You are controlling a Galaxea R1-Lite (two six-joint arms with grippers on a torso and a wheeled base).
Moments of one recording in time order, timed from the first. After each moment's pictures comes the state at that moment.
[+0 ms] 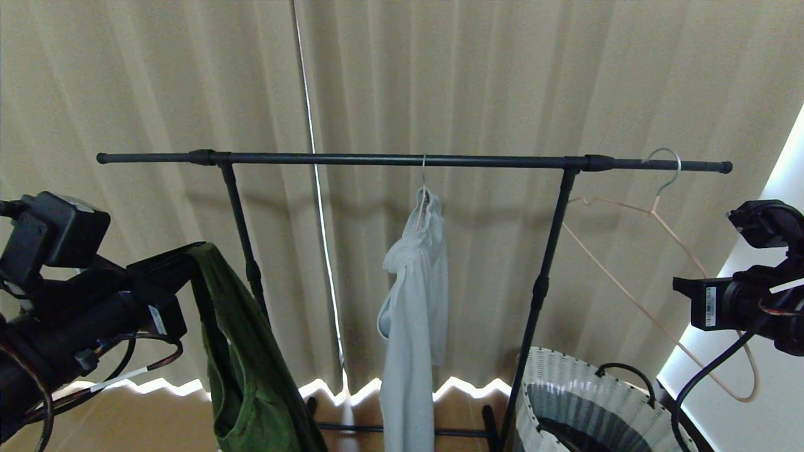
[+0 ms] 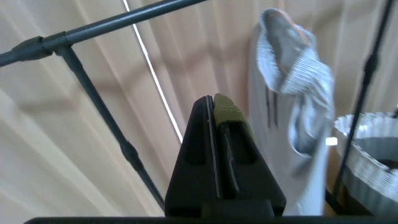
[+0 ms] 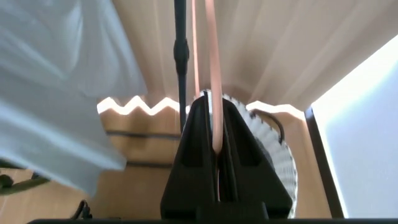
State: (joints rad) left arm -0.18 1.32 -0.35 -0.96 -0.16 0.24; right arm 0.09 1.37 -0.63 -0.25 -0.13 0.06
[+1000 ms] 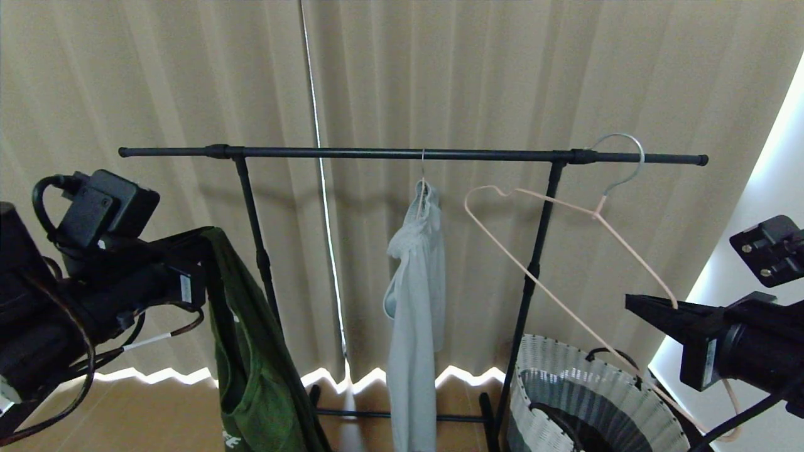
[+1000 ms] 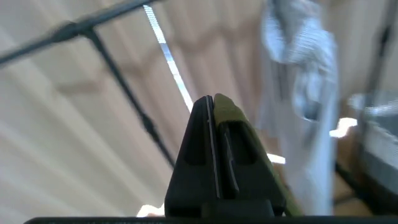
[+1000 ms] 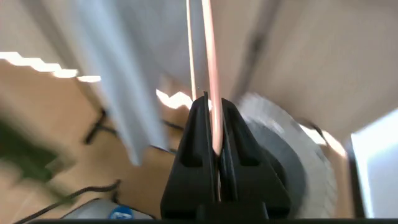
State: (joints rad) left arm -0.19 1.43 -0.49 -0.87 -0.04 0.34; right arm 0.45 1.20 -0.50 -0.36 -0.11 0.06
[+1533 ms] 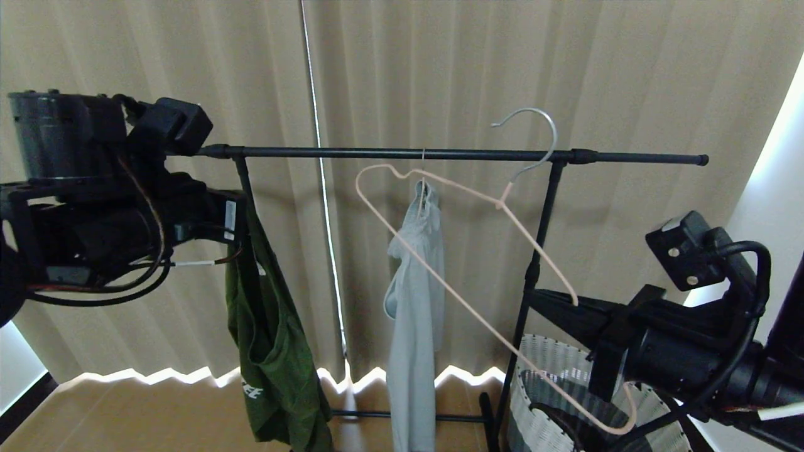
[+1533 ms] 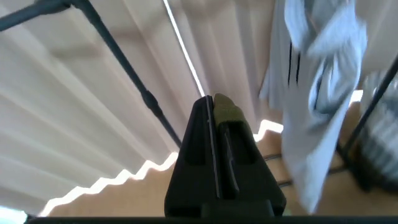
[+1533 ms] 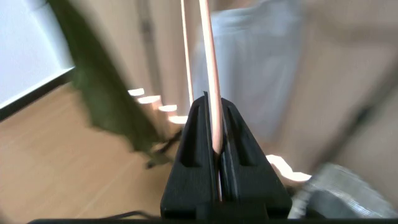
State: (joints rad) left arm -0.30 1.55 -1.01 -0.30 0.23 0.17; right arm 0.74 1.39 -0.49 -0.69 -0.07 0.14
